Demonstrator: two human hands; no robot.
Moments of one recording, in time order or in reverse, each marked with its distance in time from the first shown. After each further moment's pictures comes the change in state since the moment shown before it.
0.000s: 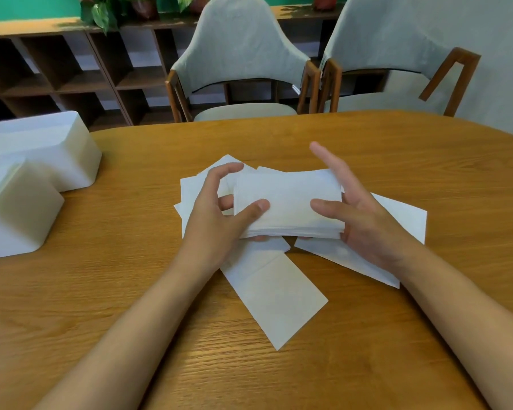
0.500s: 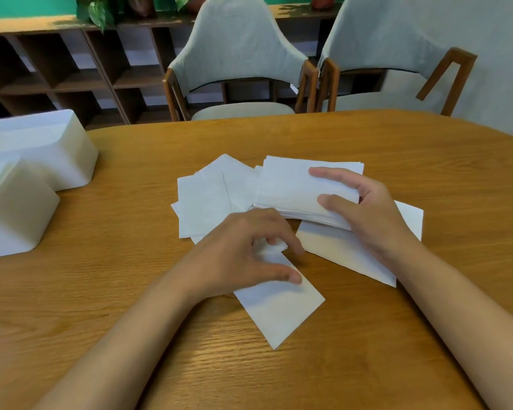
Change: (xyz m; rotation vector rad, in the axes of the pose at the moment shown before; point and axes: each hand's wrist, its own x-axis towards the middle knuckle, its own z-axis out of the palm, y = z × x) left_hand -0.008 0.002 0.000 0.498 -0.551 0.402; right_hand 0.002 0.009 -0.011 -0.261 0.279 0.019
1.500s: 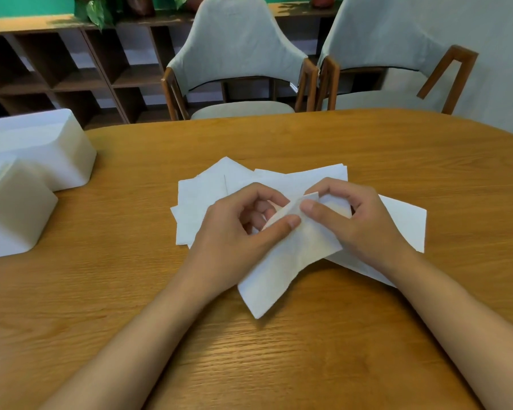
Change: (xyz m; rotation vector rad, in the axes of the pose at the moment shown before) left_hand 0.004 0.007 0.010 -0.334 0.415 -0.167; right_hand -0.011 -0.008 0.011 0.020 -0.155 -0.154
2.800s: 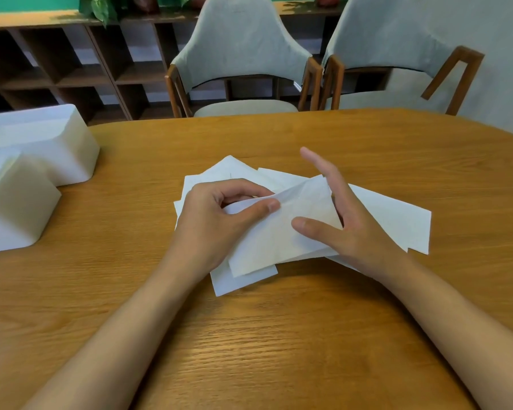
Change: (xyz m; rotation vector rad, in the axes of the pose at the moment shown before) left_hand 0.008 -0.001 -0.018 -0.046 0.098 -0.069; right_hand -0.005 -0.008 0.010 -0.016 -0.119 0.003
